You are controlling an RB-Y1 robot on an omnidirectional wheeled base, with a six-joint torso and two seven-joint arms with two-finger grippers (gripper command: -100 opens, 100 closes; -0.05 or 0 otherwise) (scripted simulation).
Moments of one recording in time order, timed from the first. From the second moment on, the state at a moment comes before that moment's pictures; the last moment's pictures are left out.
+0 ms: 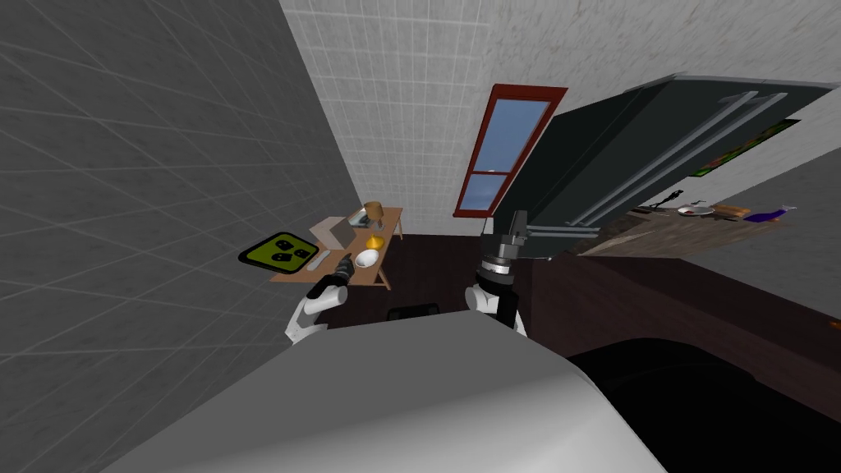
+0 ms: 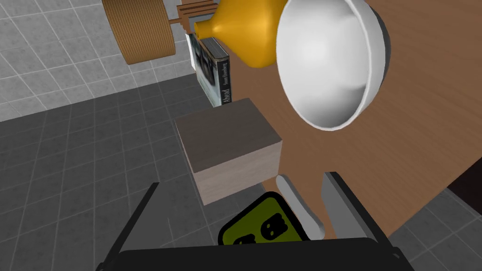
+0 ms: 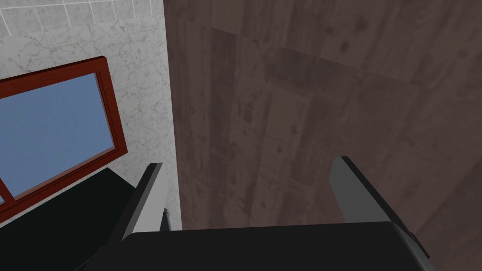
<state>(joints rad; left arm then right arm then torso) 0.20 0.15 0.19 -1.77 0.18 0.43 -0.10 0.52 0.01 0.00 -2.38 -0.11 -0.59 0.12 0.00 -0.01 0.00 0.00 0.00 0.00</state>
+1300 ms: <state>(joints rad) 0.10 0.20 0.19 -1.58 0.16 0.74 -0.14 0.52 0.01 0.00 -2.38 -0.11 -0.59 0.12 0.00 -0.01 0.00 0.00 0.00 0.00</state>
